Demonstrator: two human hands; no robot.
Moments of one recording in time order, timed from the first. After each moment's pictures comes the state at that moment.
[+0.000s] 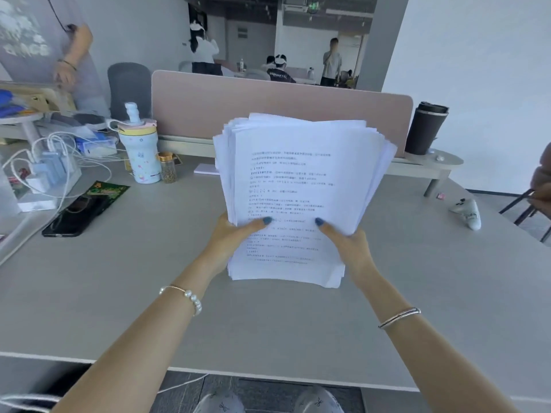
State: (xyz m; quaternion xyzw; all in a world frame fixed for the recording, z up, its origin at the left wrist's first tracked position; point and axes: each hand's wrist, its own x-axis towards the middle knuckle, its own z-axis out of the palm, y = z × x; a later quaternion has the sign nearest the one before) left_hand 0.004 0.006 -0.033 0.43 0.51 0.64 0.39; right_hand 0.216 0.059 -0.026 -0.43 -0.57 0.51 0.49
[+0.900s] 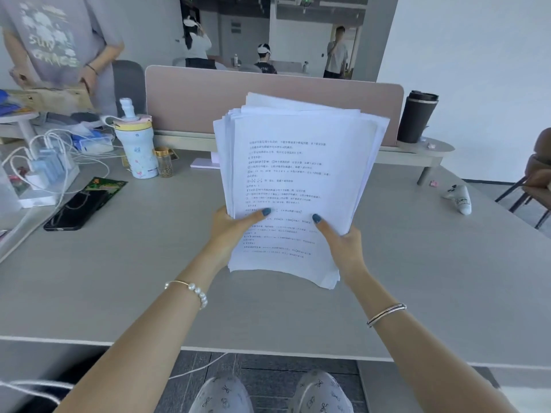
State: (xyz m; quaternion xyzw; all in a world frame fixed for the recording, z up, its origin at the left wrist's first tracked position) left_hand 0.020 -0.008 -0.035 0.41 0.51 0.66 0.38; right_hand 0.219 0.032 -0.043 -0.43 -0.54 0.51 0.52
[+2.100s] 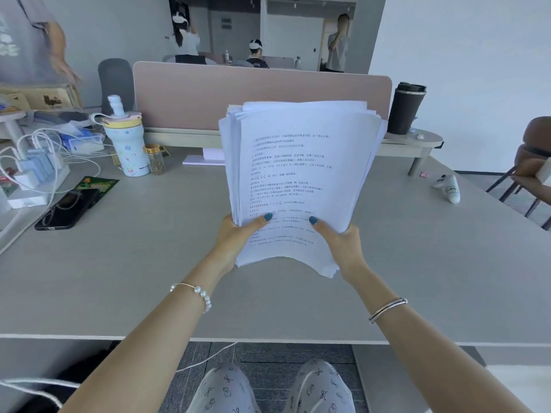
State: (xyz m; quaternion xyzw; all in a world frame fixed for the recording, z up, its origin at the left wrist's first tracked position) left_hand 0.047 -0.017 -0.048 0.41 0.51 0.64 0.40; right_hand 0.237 0.026 -0.049 -0.44 -0.56 0.48 0.51
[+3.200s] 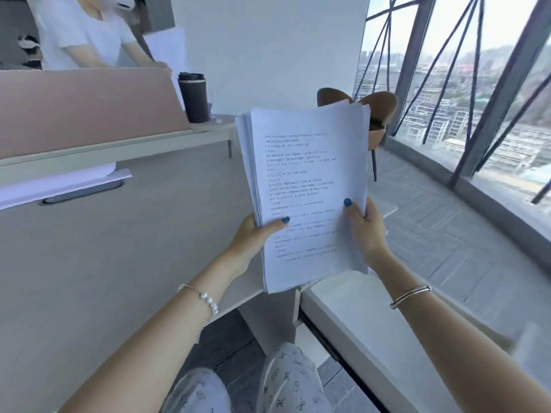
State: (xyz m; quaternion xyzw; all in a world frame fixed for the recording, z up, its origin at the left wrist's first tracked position) left_hand 0.369 0.004 -0.046 0.62 0.35 0.39 0.59; right_hand 0.574 -0.049 -0.053 -0.62 -0.41 0.20 0.64
